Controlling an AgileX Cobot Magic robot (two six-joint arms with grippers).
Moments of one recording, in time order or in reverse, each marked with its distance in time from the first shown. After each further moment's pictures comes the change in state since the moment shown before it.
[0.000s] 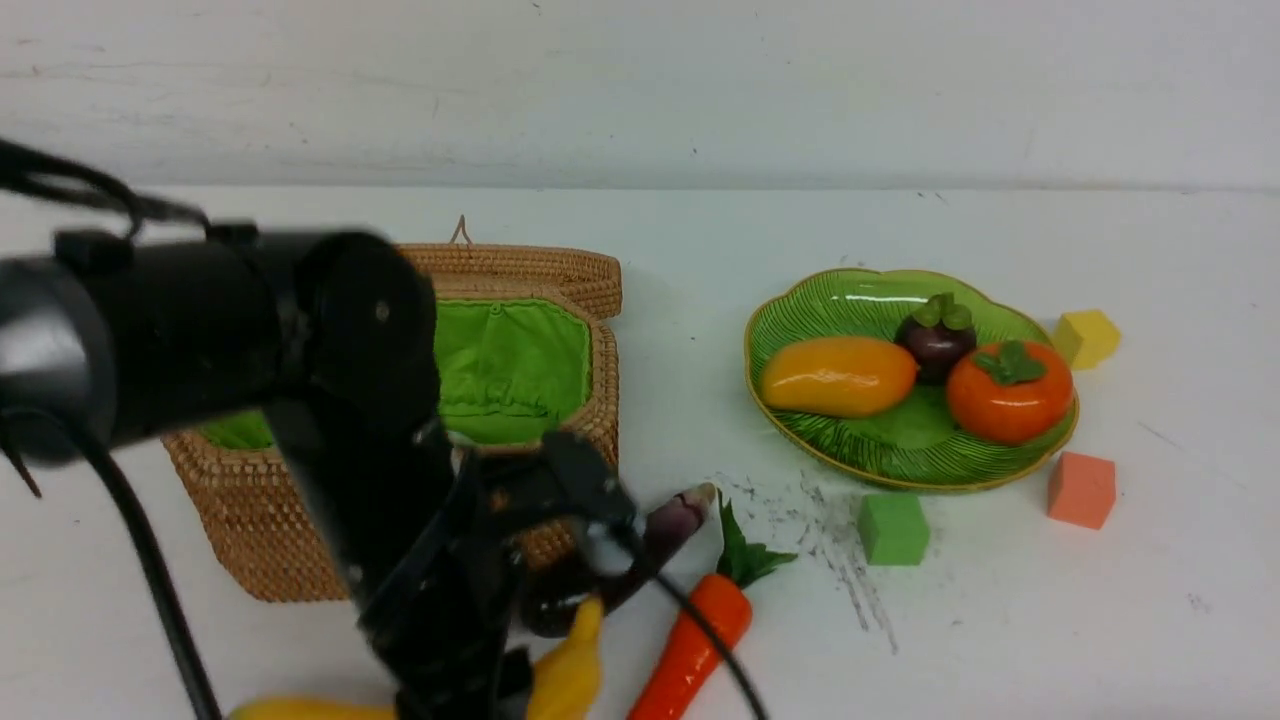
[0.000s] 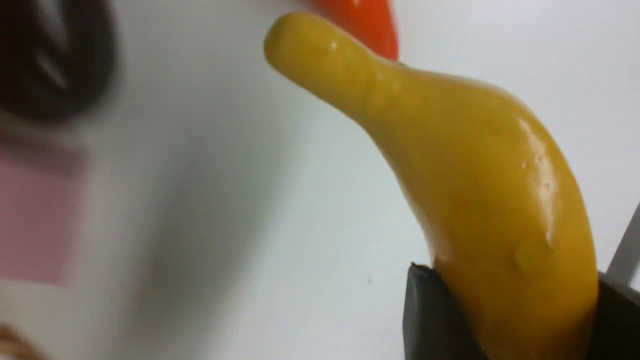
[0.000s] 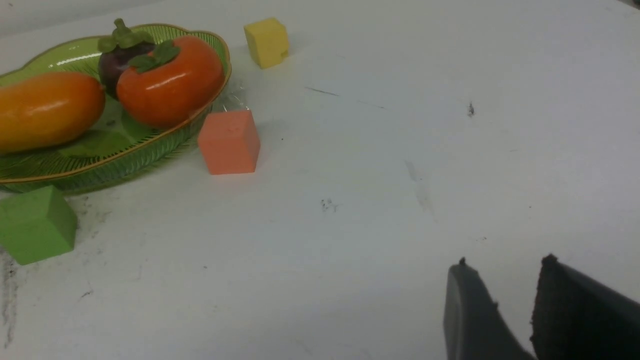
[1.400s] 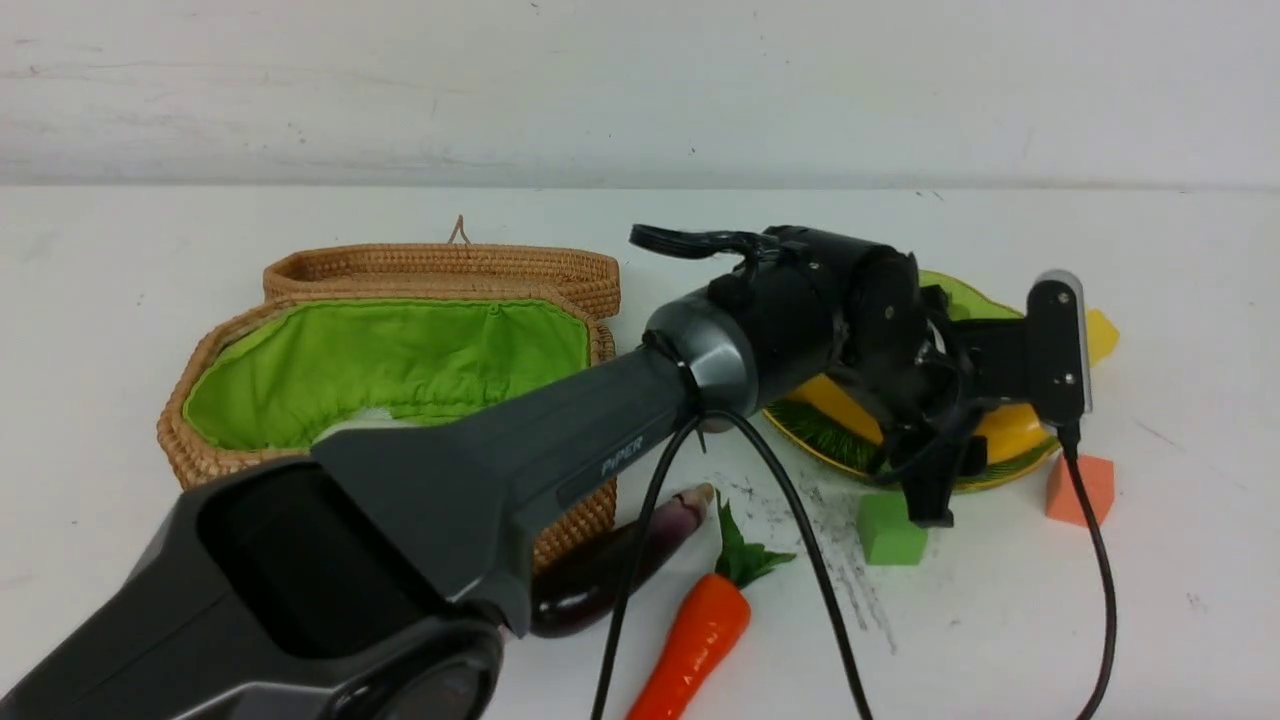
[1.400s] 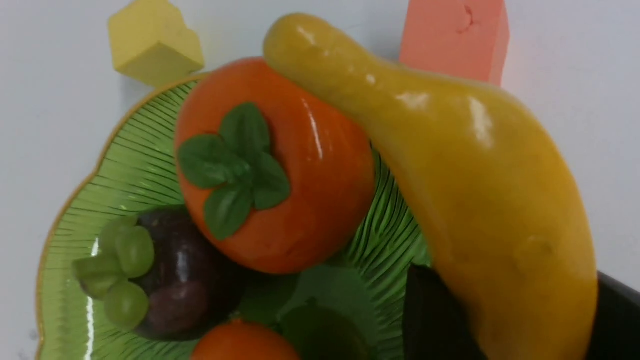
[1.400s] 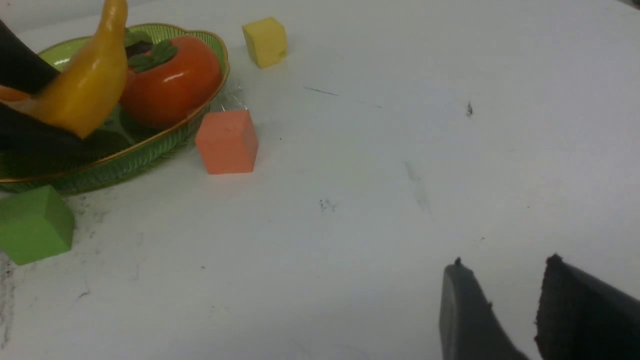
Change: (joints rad) right arm 0.000 0.000 0.000 -0.003 0.000 0.000; left arm -0.221 0.833 -1.057 0.059 -0.486 0.359
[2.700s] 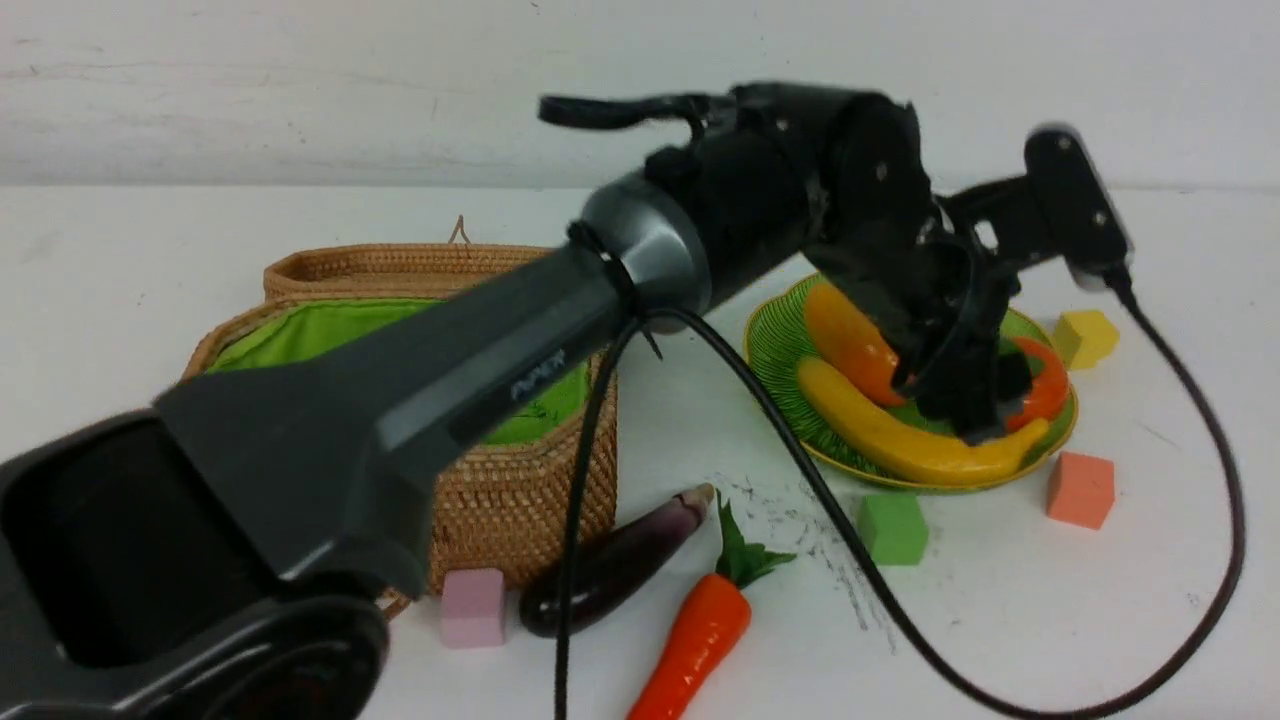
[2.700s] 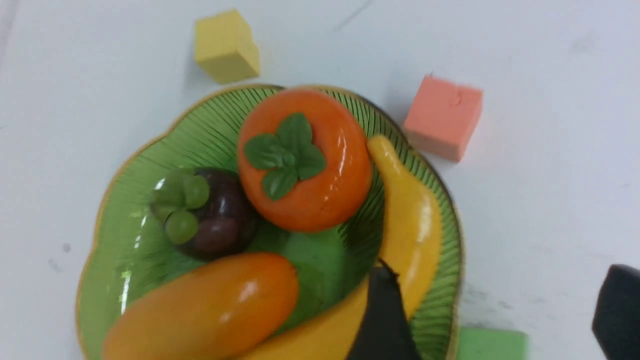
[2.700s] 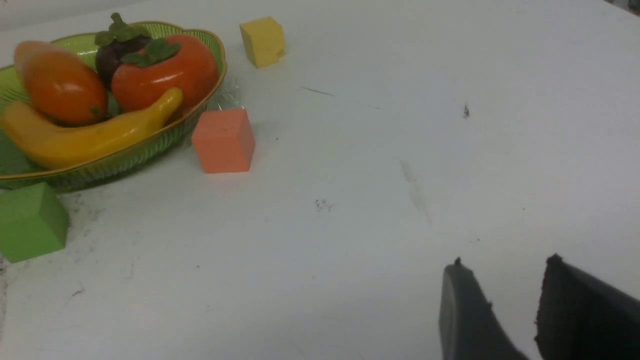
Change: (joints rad) right arm 0.000 0.000 0.000 -0.012 0.000 -0.001; left arm 0.000 -0.213 0.001 -0.001 0.192 -0.325
